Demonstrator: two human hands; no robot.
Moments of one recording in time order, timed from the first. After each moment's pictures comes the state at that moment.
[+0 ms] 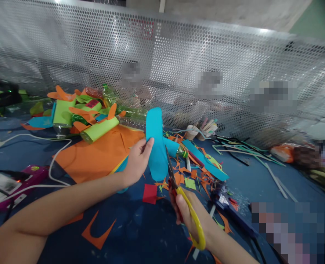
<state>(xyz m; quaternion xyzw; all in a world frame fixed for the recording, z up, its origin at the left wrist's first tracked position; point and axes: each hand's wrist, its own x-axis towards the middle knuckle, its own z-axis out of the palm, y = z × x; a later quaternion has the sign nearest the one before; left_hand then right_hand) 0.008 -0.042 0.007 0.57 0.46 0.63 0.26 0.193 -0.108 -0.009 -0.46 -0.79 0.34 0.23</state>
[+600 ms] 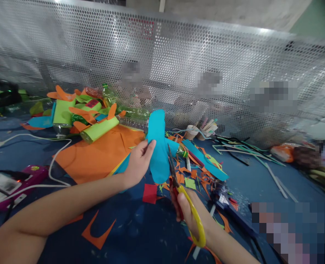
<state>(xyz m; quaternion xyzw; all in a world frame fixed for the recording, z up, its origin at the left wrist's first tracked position) 0.010 -0.047 0.008 0.59 0.46 0.61 0.28 0.194 -0.106 -0.012 -0.45 -0.79 0.34 0.25</state>
